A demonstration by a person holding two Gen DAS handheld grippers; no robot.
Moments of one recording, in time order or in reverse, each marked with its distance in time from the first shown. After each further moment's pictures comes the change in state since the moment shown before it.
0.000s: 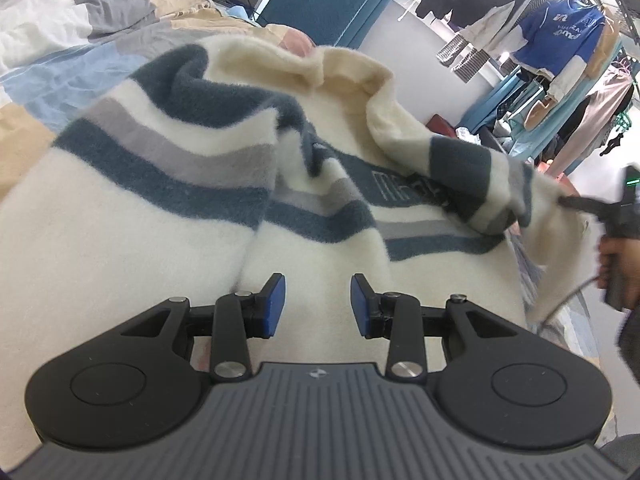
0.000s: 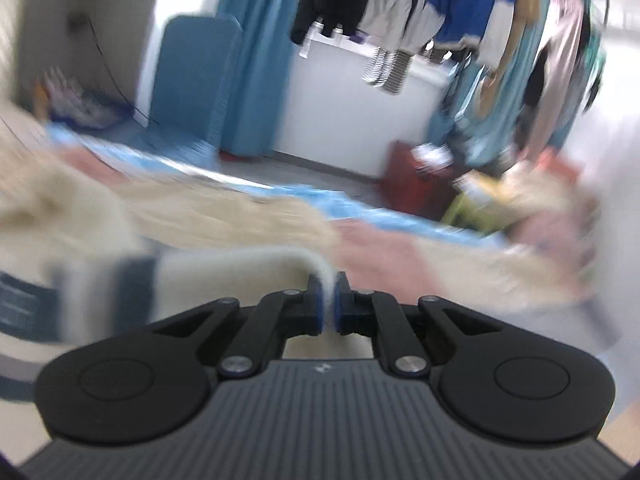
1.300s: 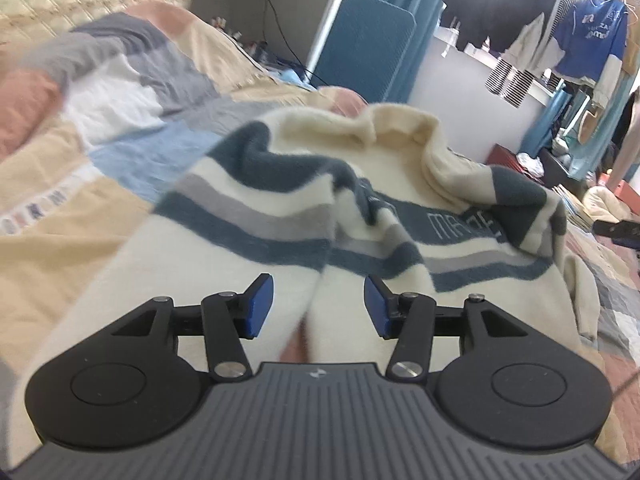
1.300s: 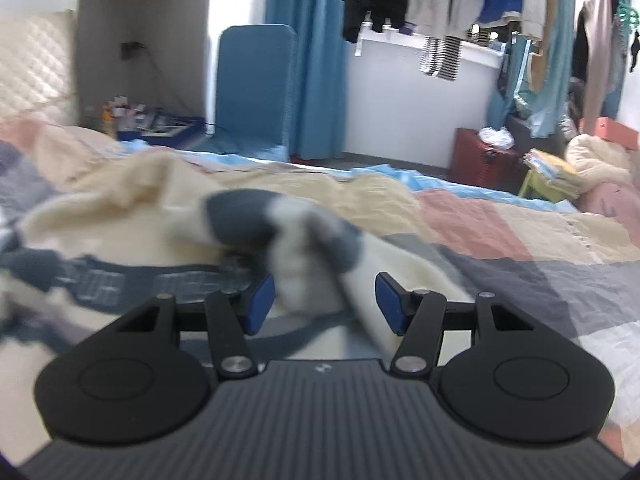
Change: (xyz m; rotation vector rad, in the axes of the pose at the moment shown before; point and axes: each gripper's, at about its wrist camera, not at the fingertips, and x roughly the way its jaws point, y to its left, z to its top) left arm -0.060 -0.021 -0.005 0.084 -0.158 0.272; right arm -0.106 0.041 -0.038 0.191 -0.049 0.359
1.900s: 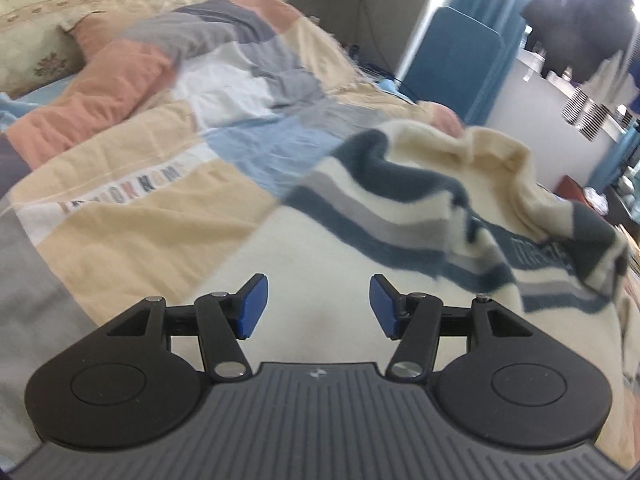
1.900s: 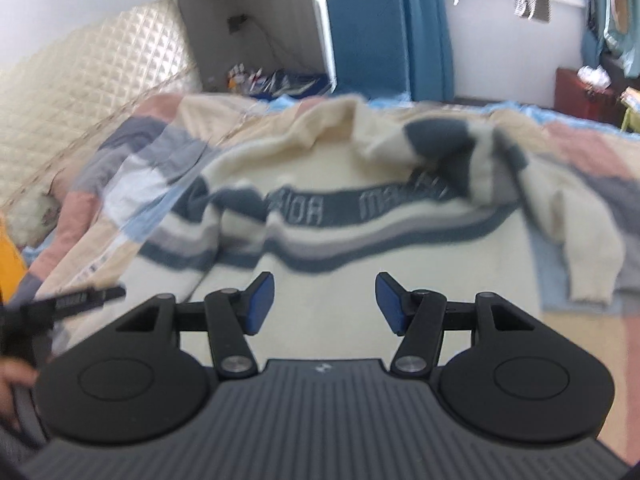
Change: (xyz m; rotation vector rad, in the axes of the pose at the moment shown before) left arm -0.022 0.064 0.002 -0.153 0.004 0.203; right arm -0.077 0.089 -0.050 0.056 0.171 0.333
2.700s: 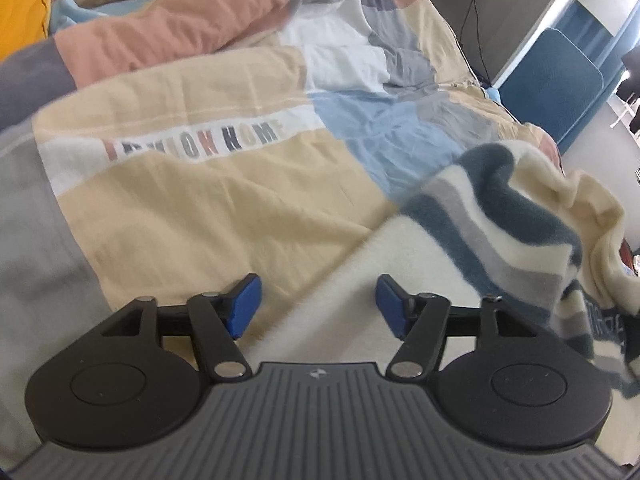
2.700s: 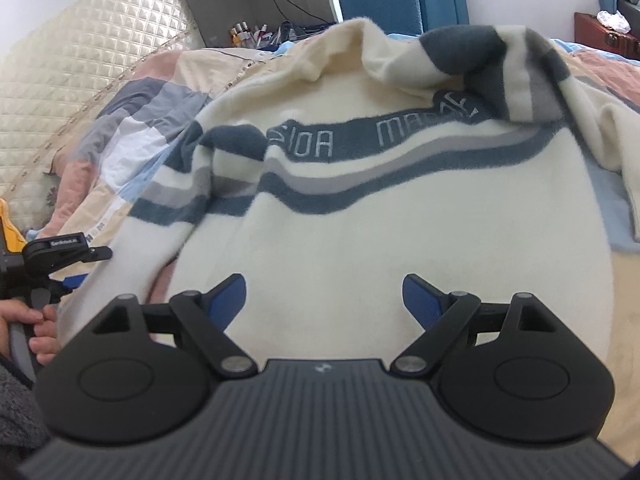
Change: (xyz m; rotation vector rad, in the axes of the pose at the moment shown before) left arm 0.060 0.055 0.010 -0.244 0.090 0.145; right arm 0.056 -0.011 -0.031 0.065 0.105 0.057
